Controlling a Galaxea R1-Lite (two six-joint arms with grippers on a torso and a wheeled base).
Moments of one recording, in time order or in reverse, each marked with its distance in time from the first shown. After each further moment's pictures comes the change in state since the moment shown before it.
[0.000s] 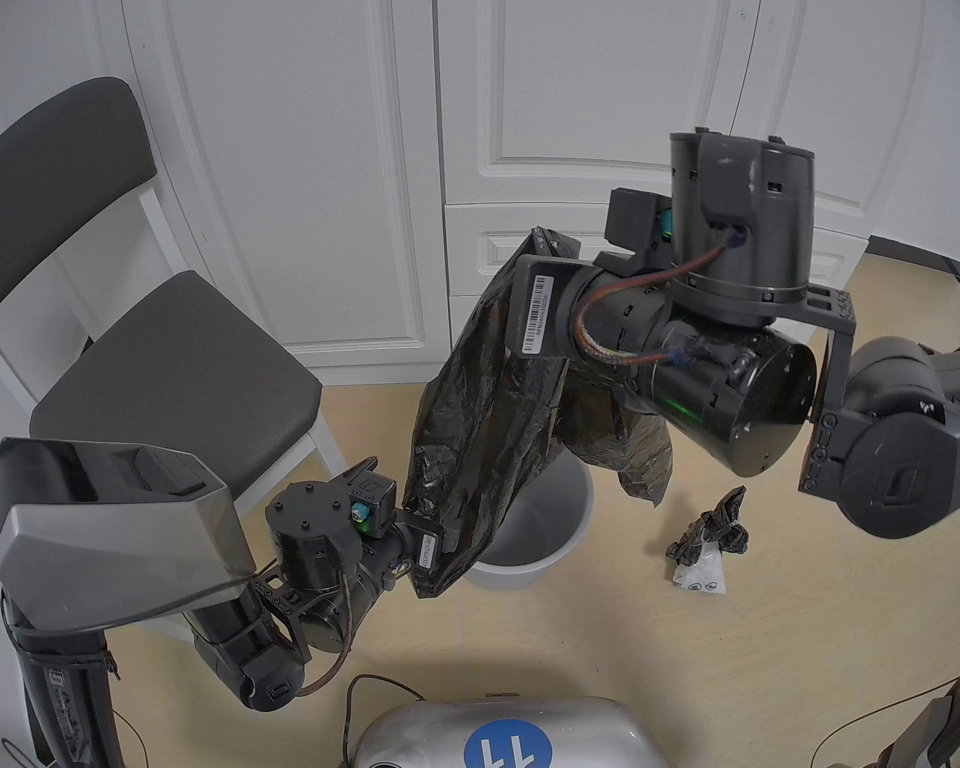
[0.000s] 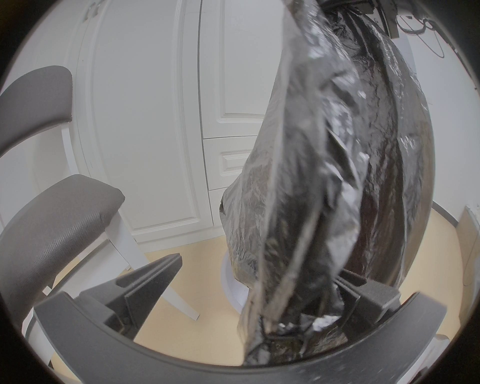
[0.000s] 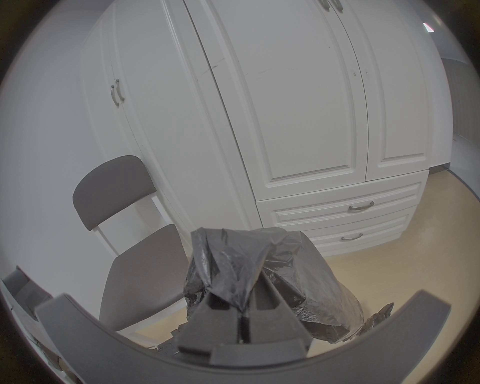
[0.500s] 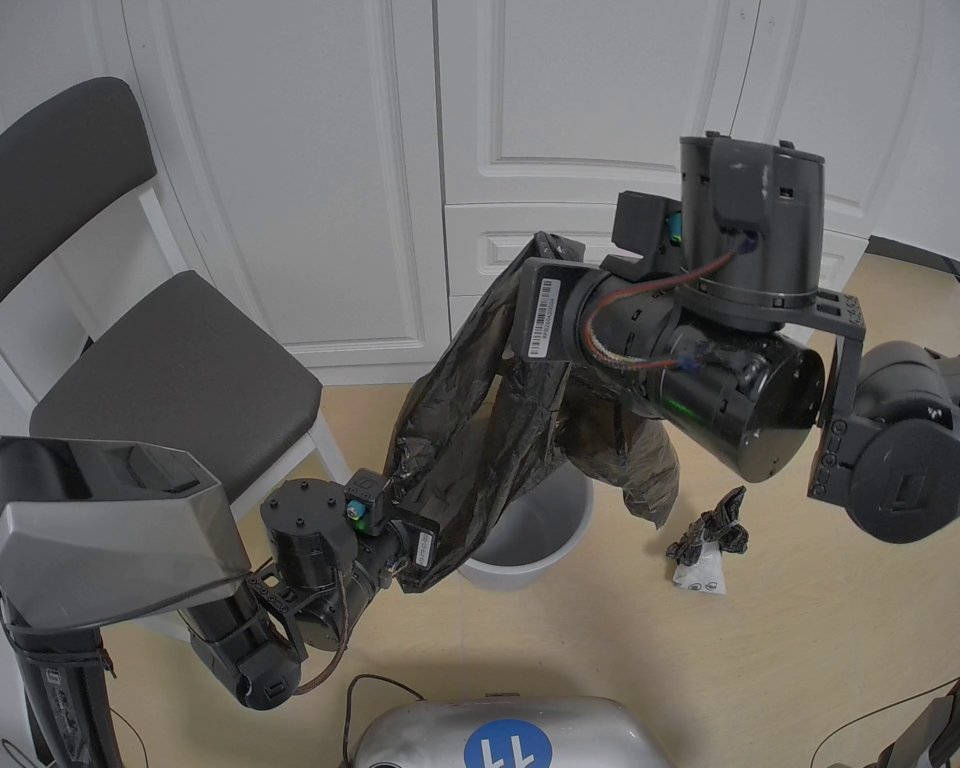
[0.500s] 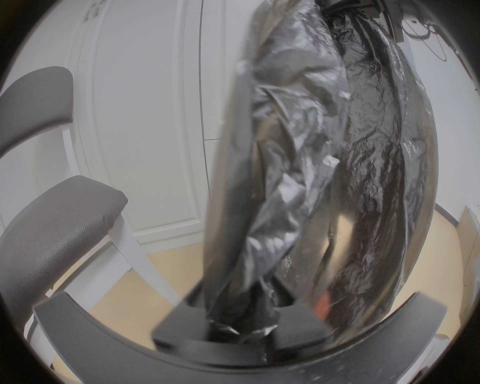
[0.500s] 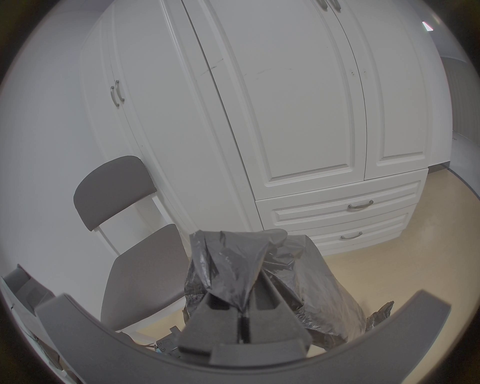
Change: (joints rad) left arm 0.007 -0.009 0.004 0.000 -0.005 0.002; right arm 0.002 -0.014 0.022 -0.006 0.000 0.007
